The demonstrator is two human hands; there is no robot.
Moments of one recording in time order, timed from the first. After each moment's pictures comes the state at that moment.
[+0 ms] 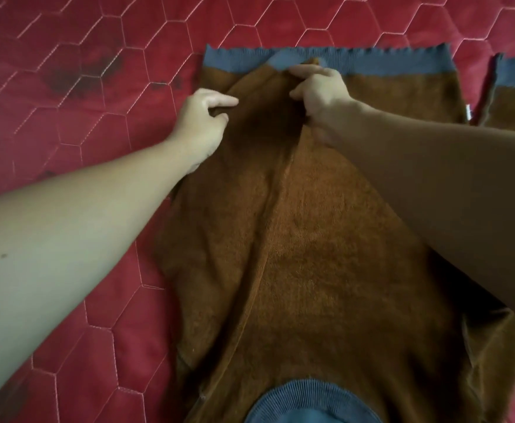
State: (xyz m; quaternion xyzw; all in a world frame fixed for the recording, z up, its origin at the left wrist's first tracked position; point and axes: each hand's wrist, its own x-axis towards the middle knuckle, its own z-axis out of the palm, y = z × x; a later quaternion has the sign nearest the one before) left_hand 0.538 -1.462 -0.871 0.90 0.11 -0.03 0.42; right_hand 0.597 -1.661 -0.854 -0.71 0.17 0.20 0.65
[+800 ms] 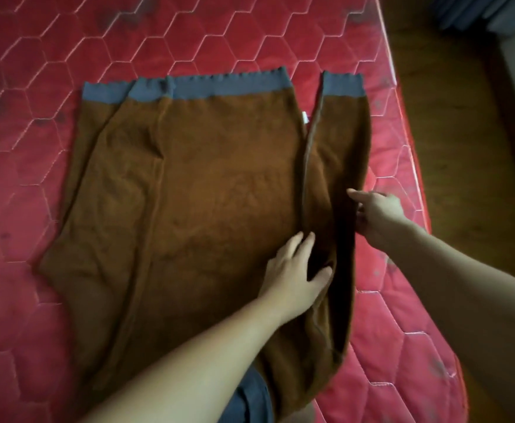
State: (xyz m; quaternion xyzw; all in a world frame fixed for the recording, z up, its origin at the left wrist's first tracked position) left_hand 0.323 -1.799 -0.860 0.86 -0.07 -0.33 0.39; right_hand 0.417 -1.987 -0.852 -0.64 0.47 0.12 0.59
